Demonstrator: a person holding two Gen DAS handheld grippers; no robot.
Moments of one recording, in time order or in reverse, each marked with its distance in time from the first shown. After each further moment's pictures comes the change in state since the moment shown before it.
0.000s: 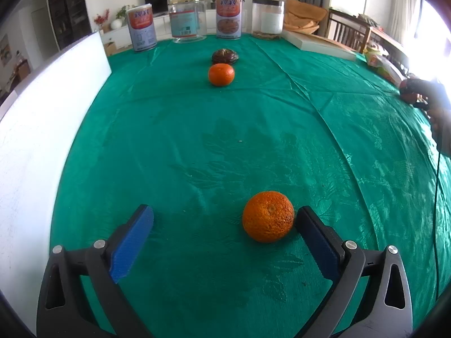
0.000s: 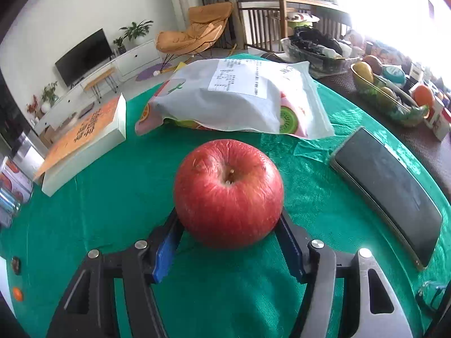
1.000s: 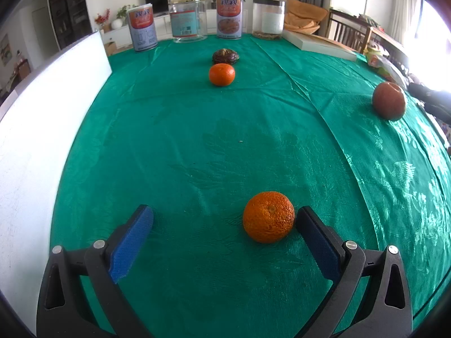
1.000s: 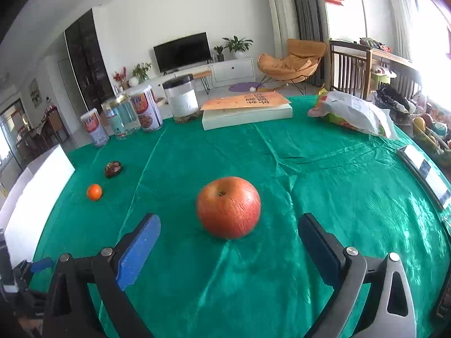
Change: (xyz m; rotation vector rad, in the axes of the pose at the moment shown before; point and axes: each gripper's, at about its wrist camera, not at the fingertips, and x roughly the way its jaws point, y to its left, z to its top) left arm 0.001 0.000 0.001 -0.001 0.001 0.001; right arm -0.119 0.154 -0.150 -0.427 -0.054 0.261
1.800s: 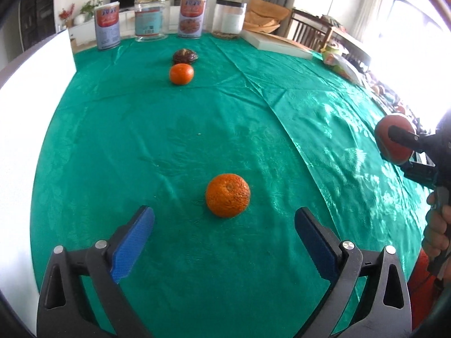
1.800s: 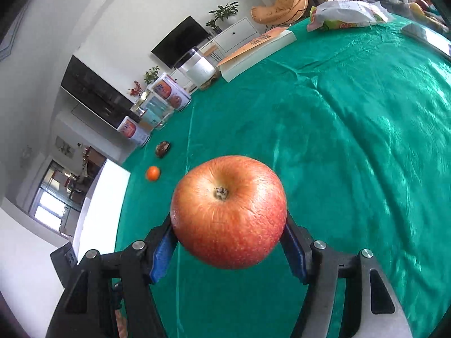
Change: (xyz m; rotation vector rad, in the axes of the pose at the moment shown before) left arm -0.018 0.003 -0.004 0.064 0.012 -0.237; right arm -0.057 -0.021 -0.092 0.416 0.093 0.386
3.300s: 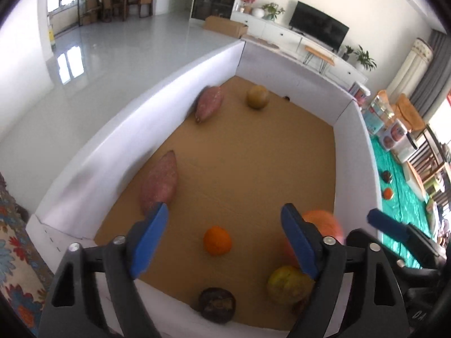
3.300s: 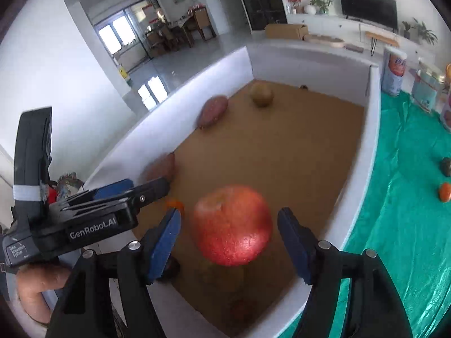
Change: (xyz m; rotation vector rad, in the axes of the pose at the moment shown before) left arm -0.204 0.279 -0.074 -0.683 -0.138 0.437; right arm 0.175 0.431 -0.166 -0.820 0.317 0.192
